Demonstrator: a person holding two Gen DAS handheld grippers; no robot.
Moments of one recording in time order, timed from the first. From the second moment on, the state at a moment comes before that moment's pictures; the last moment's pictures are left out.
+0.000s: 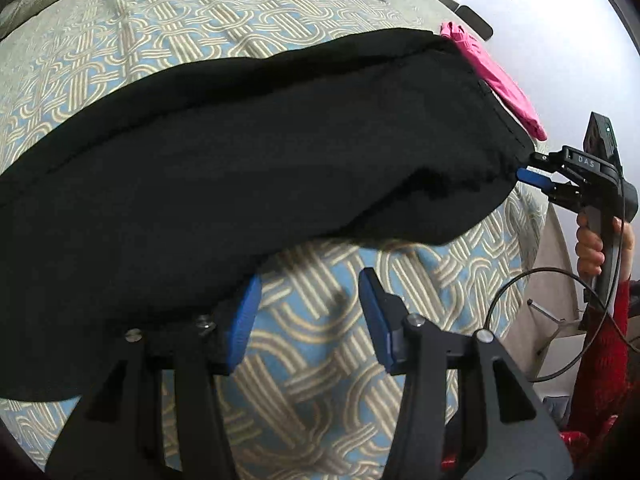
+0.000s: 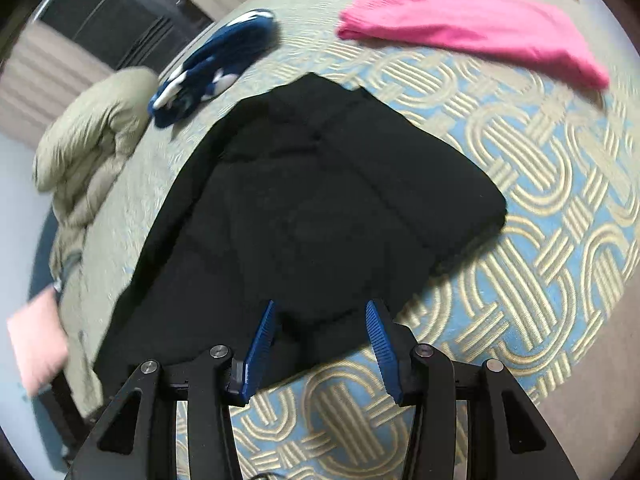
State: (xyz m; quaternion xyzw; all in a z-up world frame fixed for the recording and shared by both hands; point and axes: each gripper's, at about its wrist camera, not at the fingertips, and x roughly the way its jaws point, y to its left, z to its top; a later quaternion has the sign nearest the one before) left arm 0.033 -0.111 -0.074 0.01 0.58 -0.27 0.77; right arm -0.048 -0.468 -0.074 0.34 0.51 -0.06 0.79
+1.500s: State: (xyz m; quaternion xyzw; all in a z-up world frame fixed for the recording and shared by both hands) left arm 0.085 -0.097 -0.049 -0.01 0.56 -0.26 0.79; right arm -0.023 -0.564 -0.056 0.36 0.48 -0.15 0.79
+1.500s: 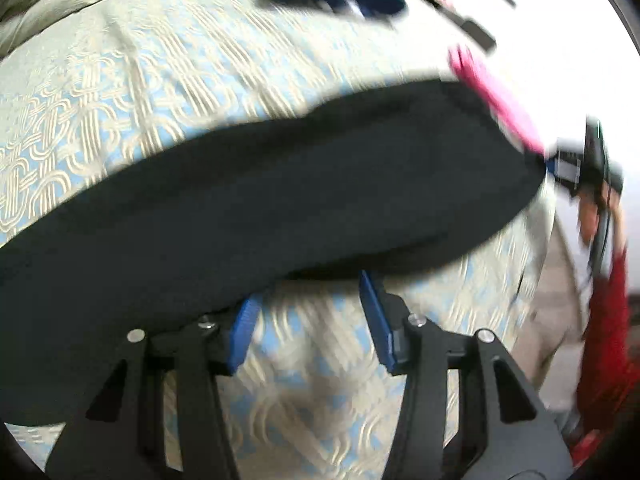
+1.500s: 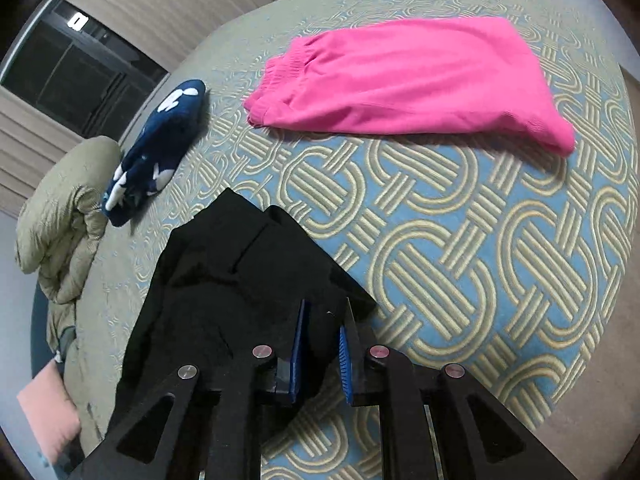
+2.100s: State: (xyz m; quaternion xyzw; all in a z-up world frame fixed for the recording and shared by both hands) left arm 0.072 -0.114 -0.051 0.02 0.54 -0.27 0.80; right arm -0.049 -0.377 -0.066 0.30 0.57 0.14 0.75
